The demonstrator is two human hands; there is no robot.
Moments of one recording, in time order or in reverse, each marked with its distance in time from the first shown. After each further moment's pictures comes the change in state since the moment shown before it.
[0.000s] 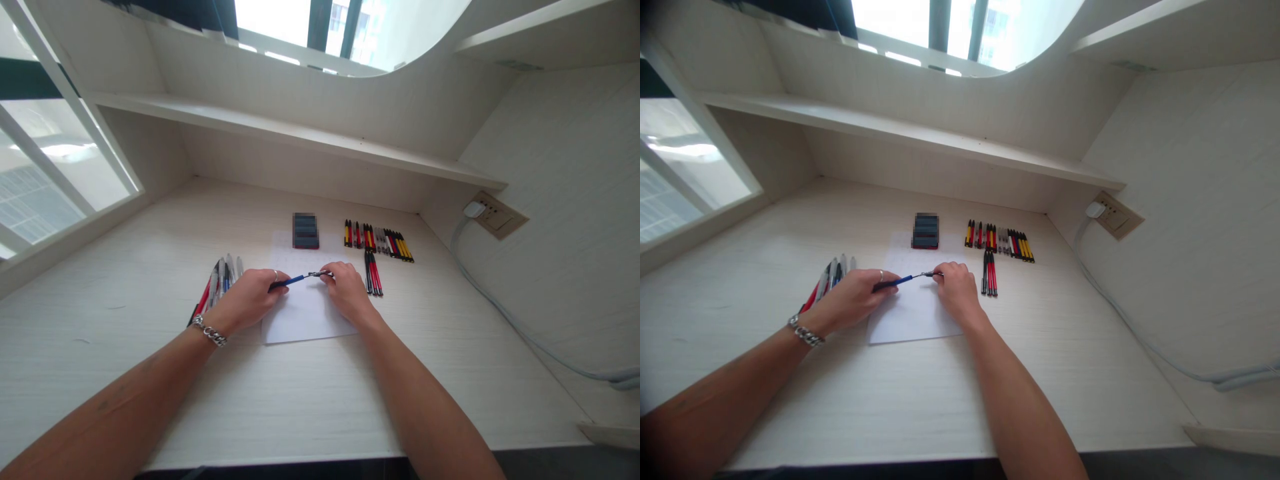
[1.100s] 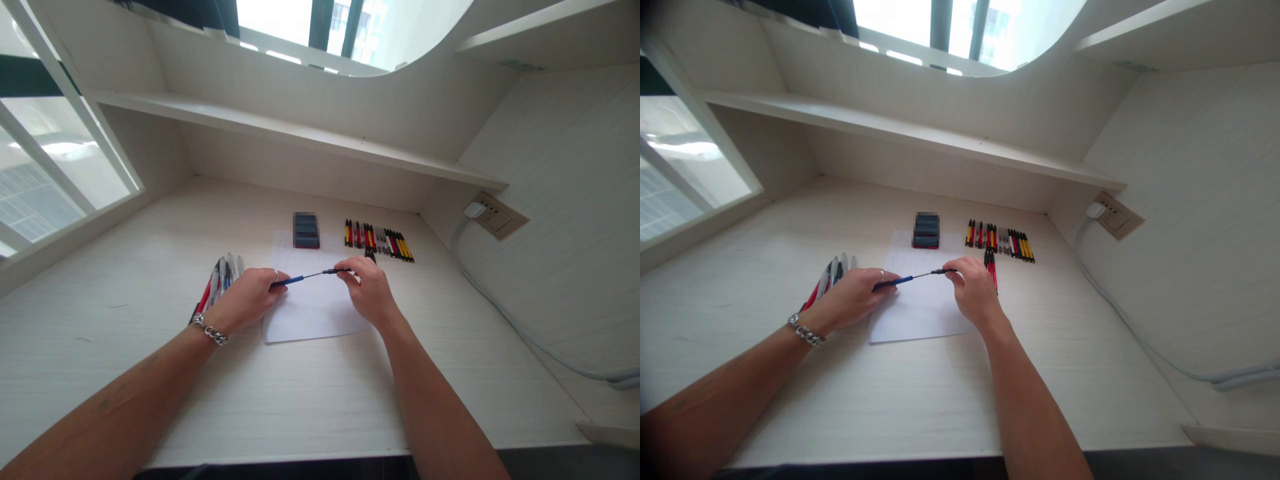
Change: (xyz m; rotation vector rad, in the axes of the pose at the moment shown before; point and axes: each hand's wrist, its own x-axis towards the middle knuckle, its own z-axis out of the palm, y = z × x) left_hand -0.001 -0.002 0.000 0.050 0.009 0.003; right_hand -0.014 0.000 -0.044 0.143 0.144 -0.162
